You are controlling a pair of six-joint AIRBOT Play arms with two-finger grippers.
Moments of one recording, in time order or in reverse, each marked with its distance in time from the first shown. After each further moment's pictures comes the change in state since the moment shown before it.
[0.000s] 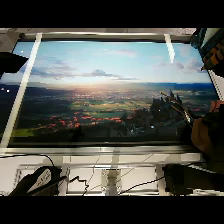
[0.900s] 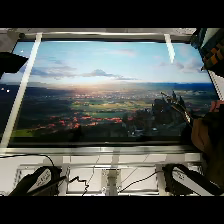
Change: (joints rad) left arm 0.000 0.000 0.000 0.000 0.000 0.000; right arm 1.437 0.151 0.000 -0.121 0.031 -0.187
